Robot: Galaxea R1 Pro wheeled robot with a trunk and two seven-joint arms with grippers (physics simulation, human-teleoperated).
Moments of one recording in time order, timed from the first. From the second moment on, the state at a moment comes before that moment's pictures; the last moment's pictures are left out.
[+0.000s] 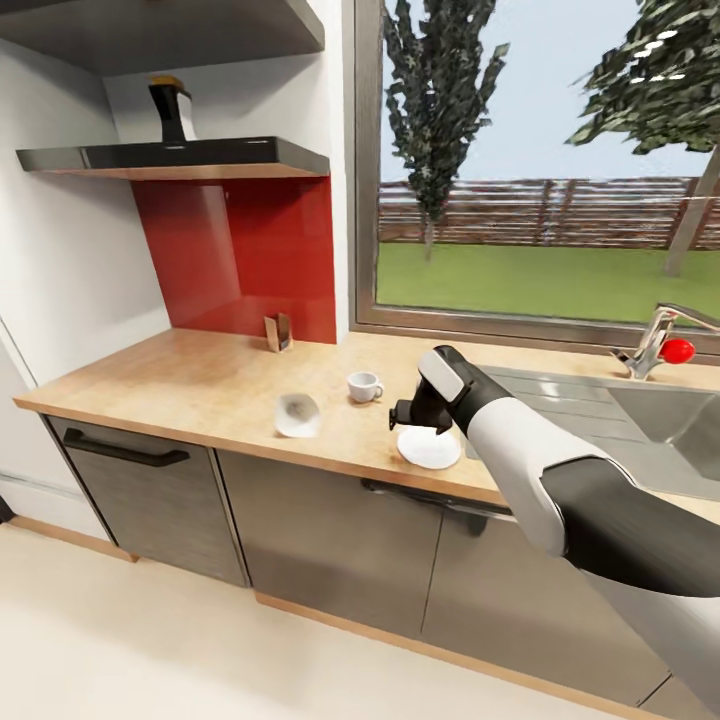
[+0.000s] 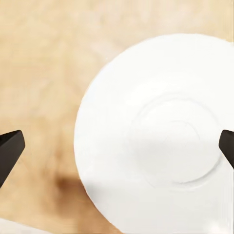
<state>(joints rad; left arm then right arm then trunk) -0.03 0.06 0.02 -0.16 0.38 -0.30 -0.01 -1.40 0.17 0.18 -0.29 -0.70 1.05 -0.53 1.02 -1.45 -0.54</state>
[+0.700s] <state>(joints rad) -0.03 0.06 0.02 -0.16 0.39 -0.30 -0.01 -1.40 0.17 0.19 -0.29 -0.69 1.05 -0.52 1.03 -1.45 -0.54</state>
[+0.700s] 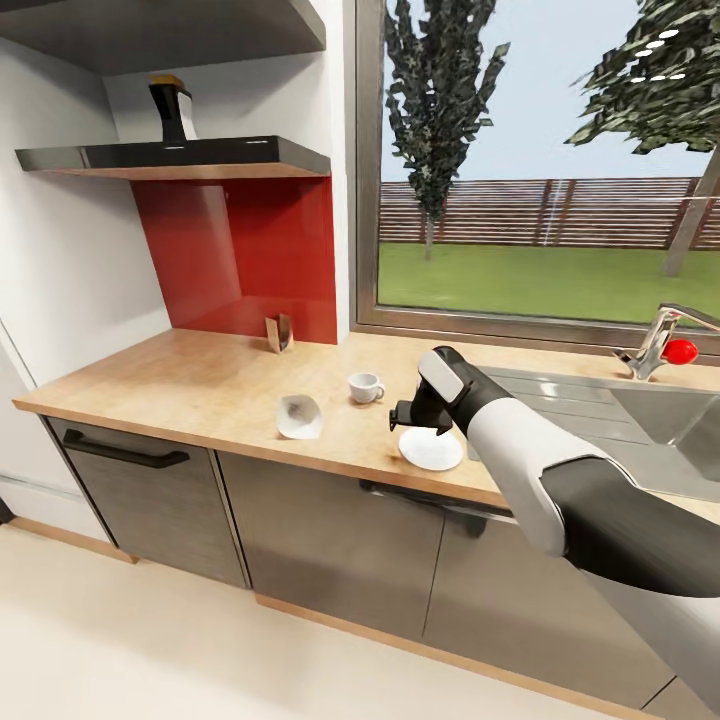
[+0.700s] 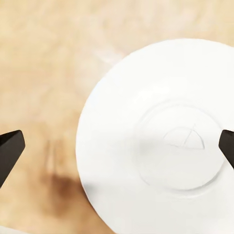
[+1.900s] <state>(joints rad) -0.03 0.06 0.02 -0.15 0.39 -0.30 -0.01 -1.40 0.17 0.19 -0.25 -0.65 1.05 -0.53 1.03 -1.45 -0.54</state>
